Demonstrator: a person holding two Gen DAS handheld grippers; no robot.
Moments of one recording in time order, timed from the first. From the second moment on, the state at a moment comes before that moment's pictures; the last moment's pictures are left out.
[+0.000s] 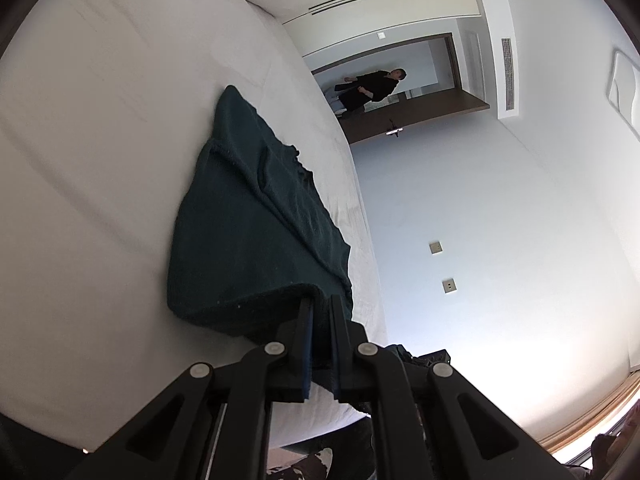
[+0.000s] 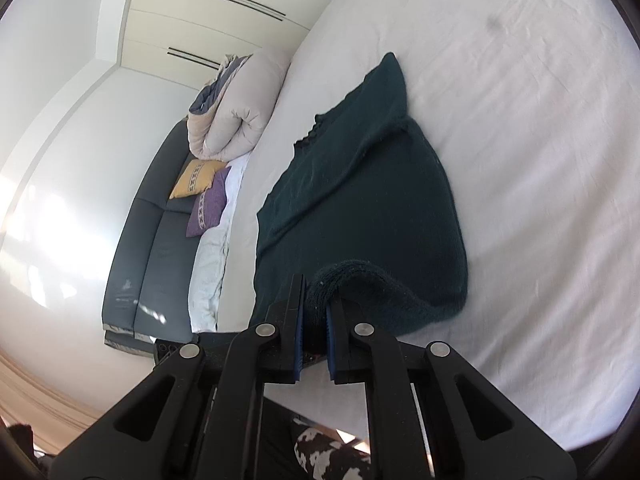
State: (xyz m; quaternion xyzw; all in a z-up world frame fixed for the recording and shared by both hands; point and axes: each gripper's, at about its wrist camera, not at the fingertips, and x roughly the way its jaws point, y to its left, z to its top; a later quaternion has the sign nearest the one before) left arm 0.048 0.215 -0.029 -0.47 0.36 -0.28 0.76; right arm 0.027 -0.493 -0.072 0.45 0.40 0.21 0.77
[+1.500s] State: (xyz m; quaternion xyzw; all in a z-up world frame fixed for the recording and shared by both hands) left arm 0.182 0.164 -0.071 -0.15 0.49 -0.14 0.85; right arm 0.135 -0.481 -0.095 0.45 0.40 0.19 0.77
